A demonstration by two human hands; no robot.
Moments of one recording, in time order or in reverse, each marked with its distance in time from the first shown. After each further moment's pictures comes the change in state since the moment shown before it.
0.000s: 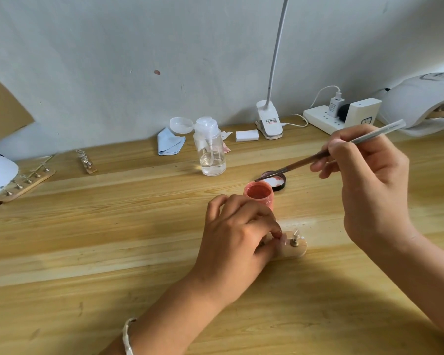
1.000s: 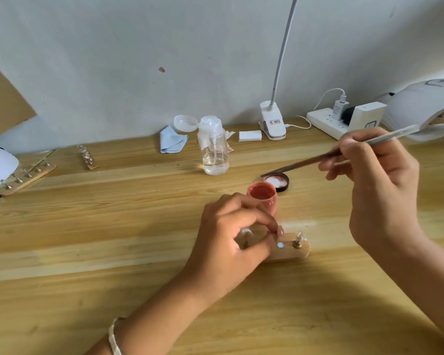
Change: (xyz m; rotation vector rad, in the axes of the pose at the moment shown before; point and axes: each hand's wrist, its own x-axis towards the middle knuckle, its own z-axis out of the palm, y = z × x) left_hand -0.003 -0.004 -0.012 -0.429 0.067 -0.180; right_hand 0.002 0.002 -0.003 0.045 0.011 0.014
